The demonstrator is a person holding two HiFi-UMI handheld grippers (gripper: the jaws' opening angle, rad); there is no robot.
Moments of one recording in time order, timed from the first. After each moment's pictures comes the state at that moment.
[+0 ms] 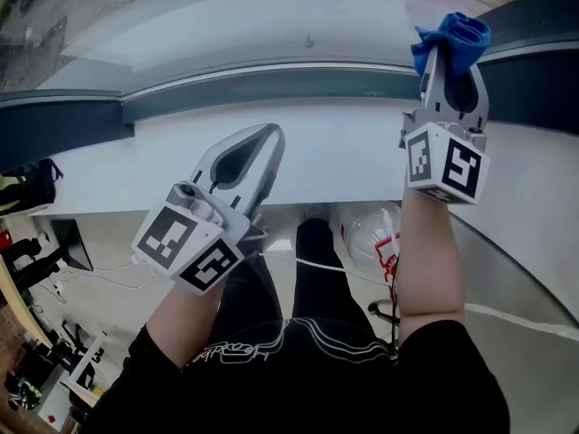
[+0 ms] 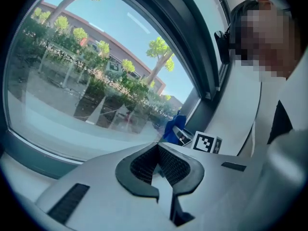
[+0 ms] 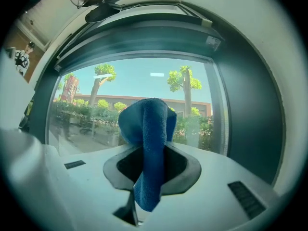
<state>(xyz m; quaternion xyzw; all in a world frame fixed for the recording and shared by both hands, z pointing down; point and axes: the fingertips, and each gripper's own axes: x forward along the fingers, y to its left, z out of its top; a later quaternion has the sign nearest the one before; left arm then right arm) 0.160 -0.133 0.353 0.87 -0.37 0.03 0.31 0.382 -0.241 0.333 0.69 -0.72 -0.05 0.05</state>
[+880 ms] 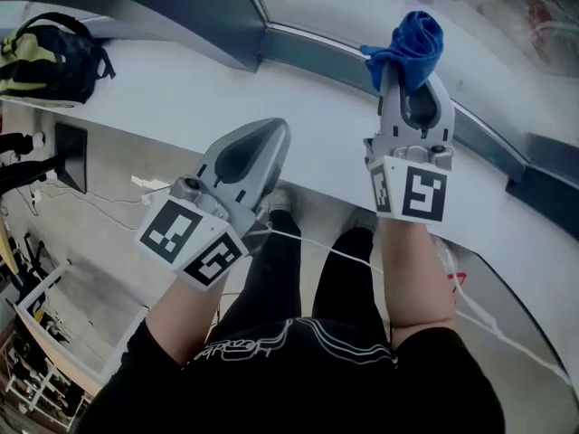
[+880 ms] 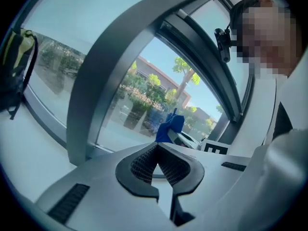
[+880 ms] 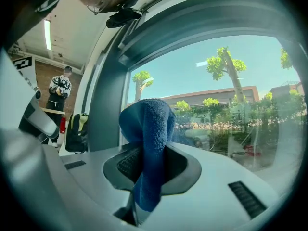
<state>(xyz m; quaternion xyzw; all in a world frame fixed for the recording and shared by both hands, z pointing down) -0.204 -0.082 0.386 0.79 -0.53 -0.01 0.32 -0.097 -0.205 0.383 0.47 -0.88 -0.02 0.04</state>
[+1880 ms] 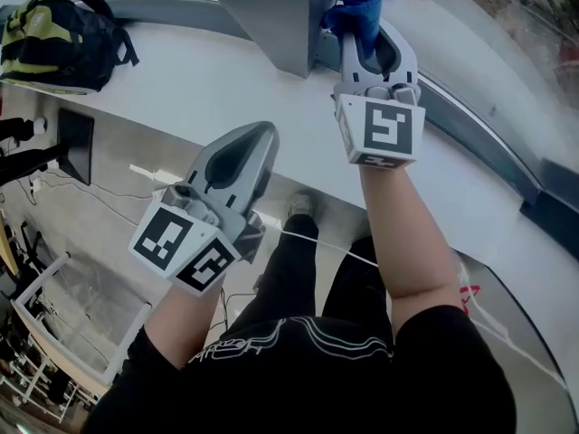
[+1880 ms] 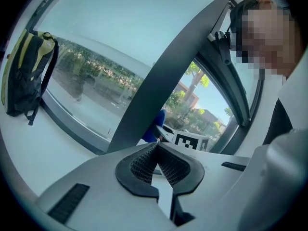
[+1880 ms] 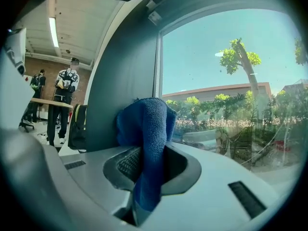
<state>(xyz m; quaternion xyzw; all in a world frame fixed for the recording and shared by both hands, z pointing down) -0.343 -0.060 0.415 0.76 -0.56 -0.01 0.34 -0.299 -0.234 0.444 0.41 -0.91 -0.01 0.08</state>
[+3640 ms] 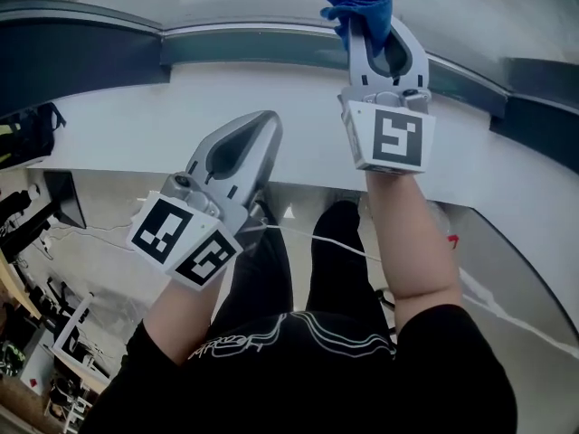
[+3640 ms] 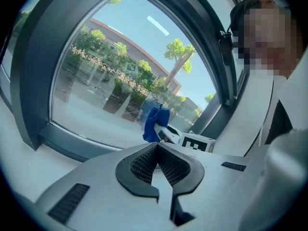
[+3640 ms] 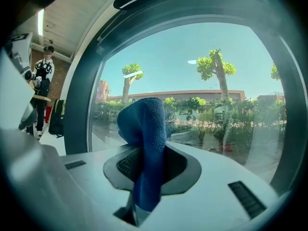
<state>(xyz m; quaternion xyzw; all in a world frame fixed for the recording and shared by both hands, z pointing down) -0.017 -0.113 0.423 0.82 -0.44 0.03 0.35 0.079 -0.251 0.440 0.54 -0.84 -0.01 0.09</state>
